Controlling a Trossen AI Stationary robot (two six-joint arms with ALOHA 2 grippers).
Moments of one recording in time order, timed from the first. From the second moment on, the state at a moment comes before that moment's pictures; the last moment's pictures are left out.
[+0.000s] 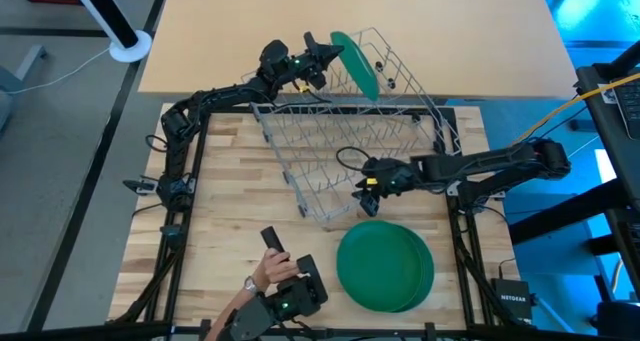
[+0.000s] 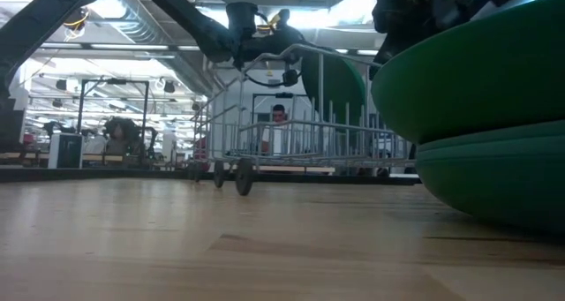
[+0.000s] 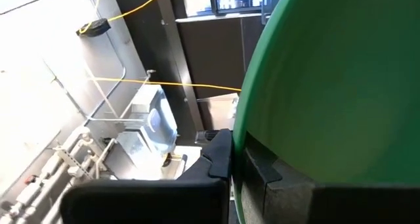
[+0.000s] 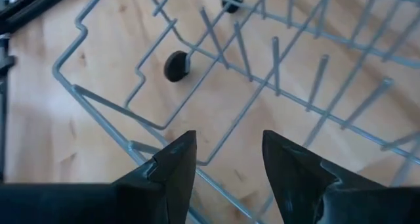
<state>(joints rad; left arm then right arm) 0.71 2.03 1.59 0.71 0.30 1.58 0.06 1.26 0.82 -0.34 0.06 0.56</state>
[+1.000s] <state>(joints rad) 0.71 2.03 1.59 0.66 0.24 1.48 0.06 1.24 0.82 -0.39 -0.01 0.57</state>
